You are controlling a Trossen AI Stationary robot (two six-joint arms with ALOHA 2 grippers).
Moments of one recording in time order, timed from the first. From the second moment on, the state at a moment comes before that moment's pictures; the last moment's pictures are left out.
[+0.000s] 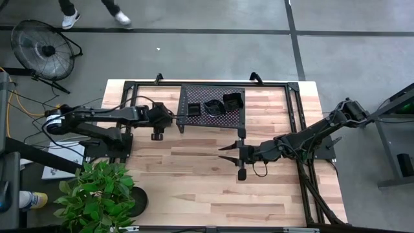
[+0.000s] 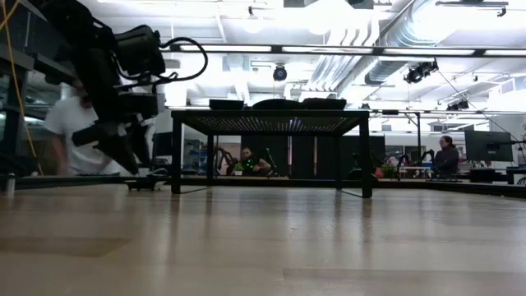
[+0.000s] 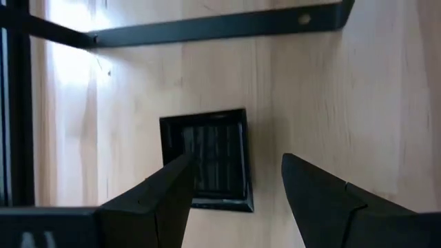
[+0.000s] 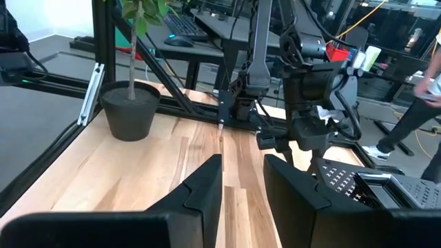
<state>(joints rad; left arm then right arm) 0.32 1.15 0.53 -0.43 -0.25 0.45 0.41 1.34 0.85 0.32 0.44 -0.11</state>
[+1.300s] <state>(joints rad) 0.32 1.31 0.53 -0.39 -0.29 0.41 0.41 1.35 0.85 0.32 0.44 -0.10</state>
